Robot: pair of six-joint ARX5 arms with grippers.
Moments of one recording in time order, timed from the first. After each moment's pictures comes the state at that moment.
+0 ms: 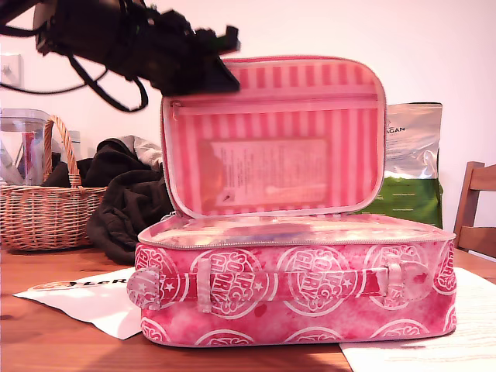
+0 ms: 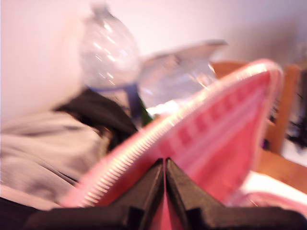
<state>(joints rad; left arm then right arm) -0.61 1.49 0.80 0.65 0.10 0.05 0.88 1.43 1.62 -1.03 0.29 -0.54</state>
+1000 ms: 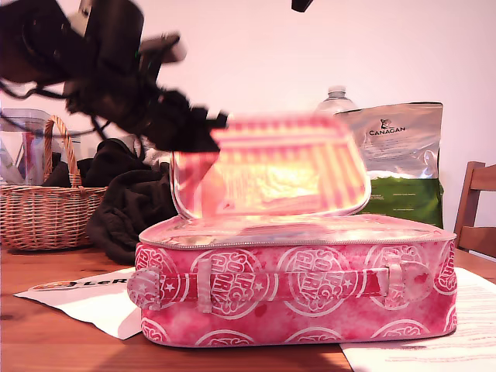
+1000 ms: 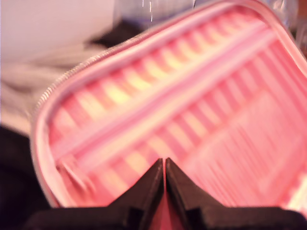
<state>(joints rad) -0.48 1.77 0.97 0.54 0.14 0.10 0.88 1.45 1.62 -1.13 0.24 -0.49</state>
